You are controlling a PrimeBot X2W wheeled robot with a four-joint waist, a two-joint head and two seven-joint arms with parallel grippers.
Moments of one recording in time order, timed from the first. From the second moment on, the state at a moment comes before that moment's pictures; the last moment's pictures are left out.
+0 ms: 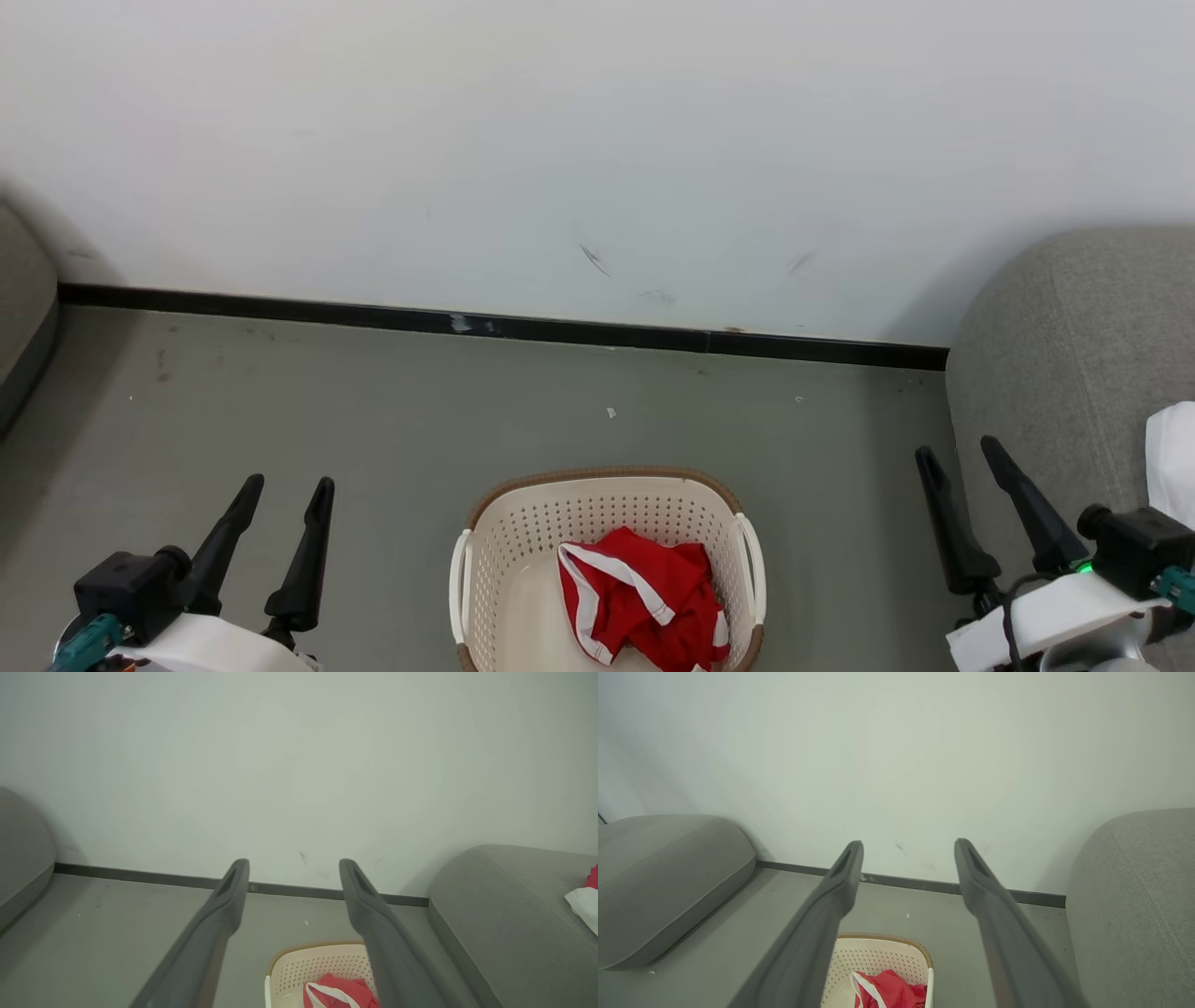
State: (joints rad) left arm -0.07 0.45 -0.43 -0.01 -0.80 0.15 -0.24; right arm 0.00 -0.15 0.06 0.05 0.29 0.12 -0.25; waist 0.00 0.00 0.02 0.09
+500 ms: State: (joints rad) left arm -0.03 0.44 -0.38 0.00 -0.80 0.16 -0.25; right arm 0.06 -0.10 0.08 0.04 0.26 0.12 -0.25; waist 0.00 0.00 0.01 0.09
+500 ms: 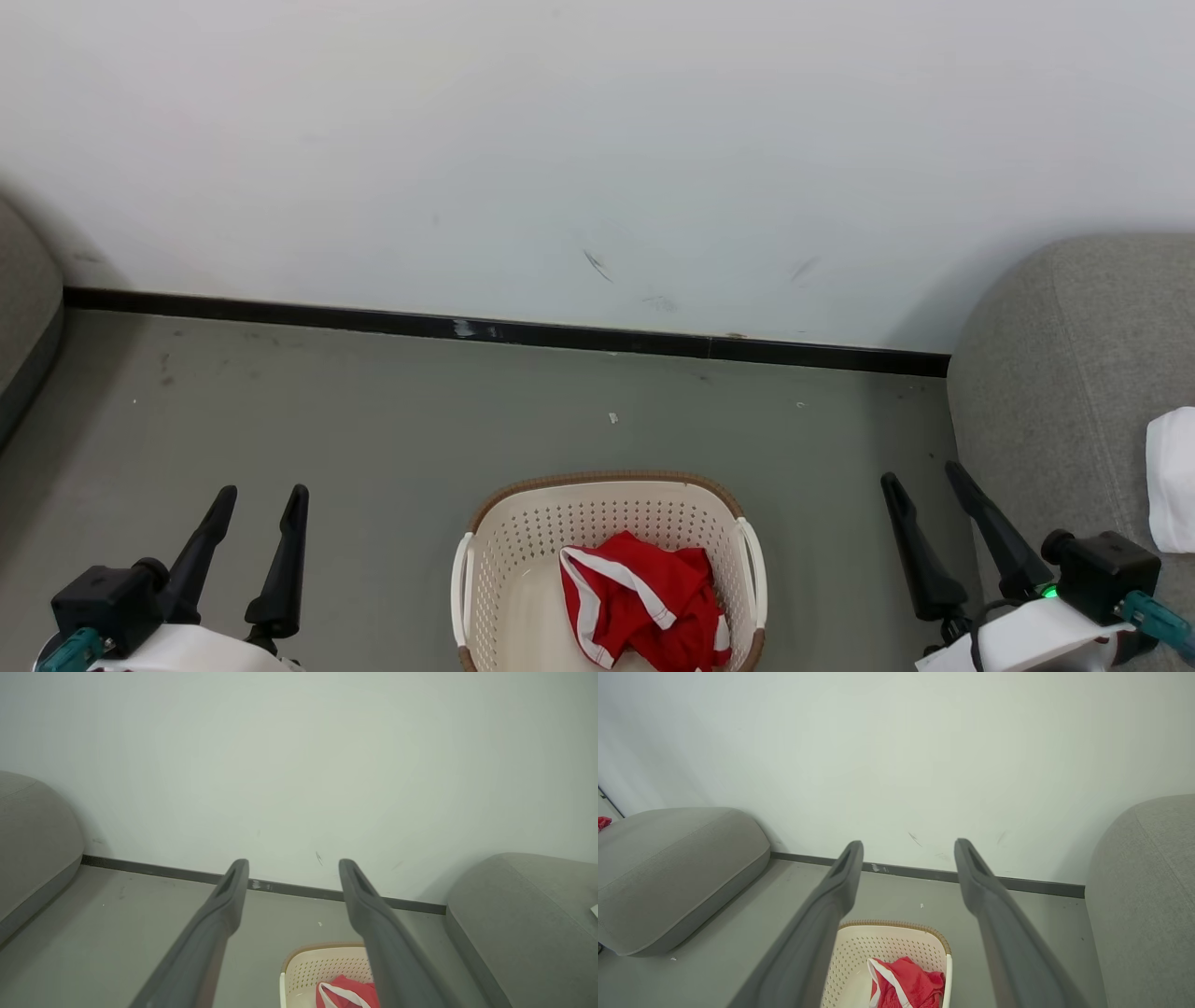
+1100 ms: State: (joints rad) left arm -0.03 0.41 -0.36 -0.01 -0.75 0.15 -0.25; right arm 0.06 -0.10 0.09 0.01 0.24 0.12 -0.25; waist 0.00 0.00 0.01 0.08
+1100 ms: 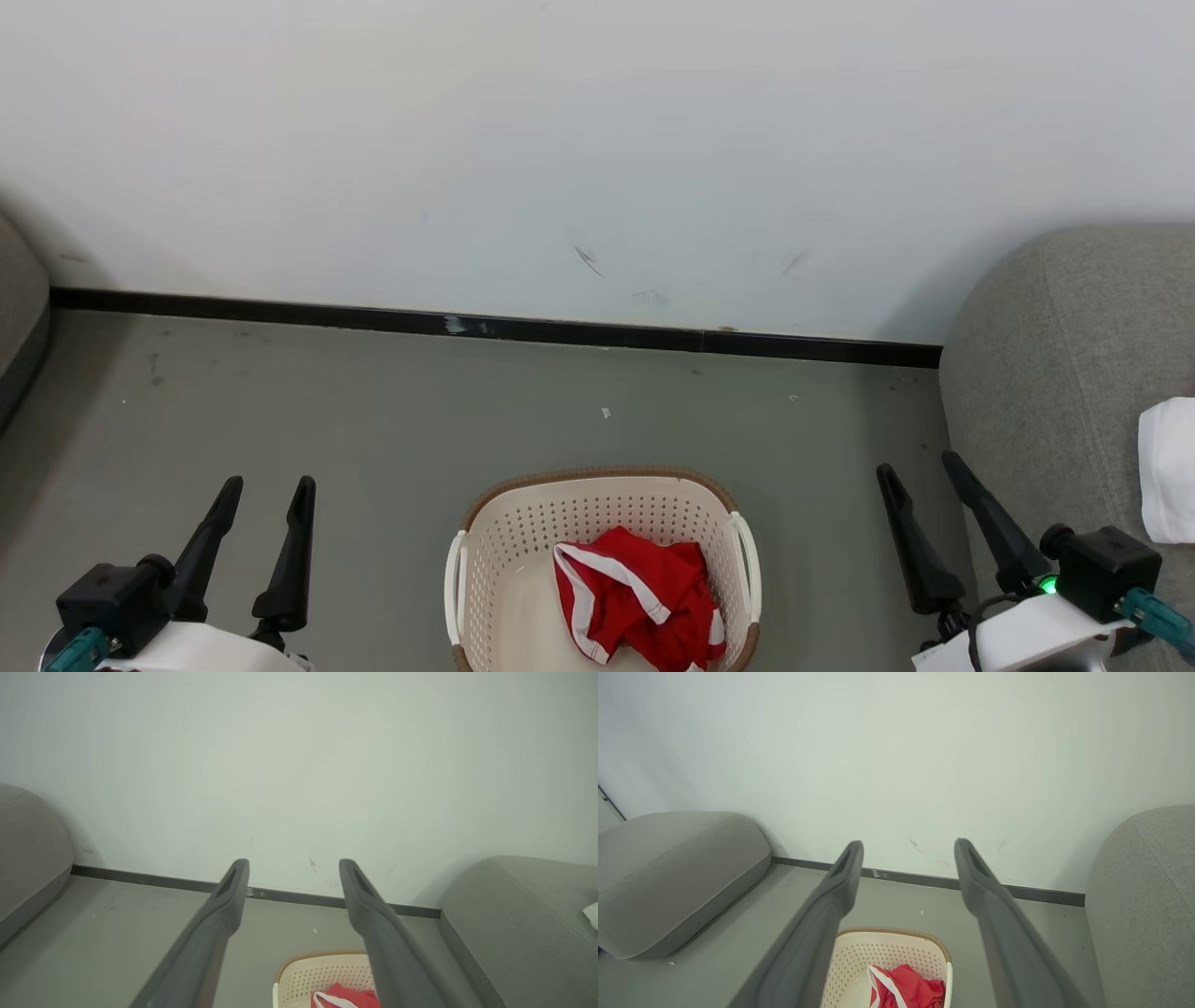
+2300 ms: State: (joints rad) left arm -0.07 0.43 -0.40 -0.01 -0.70 0.05 -0.24; right arm 0.05 -0.06 0.03 -0.10 0.18 0.12 -0.25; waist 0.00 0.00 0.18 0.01
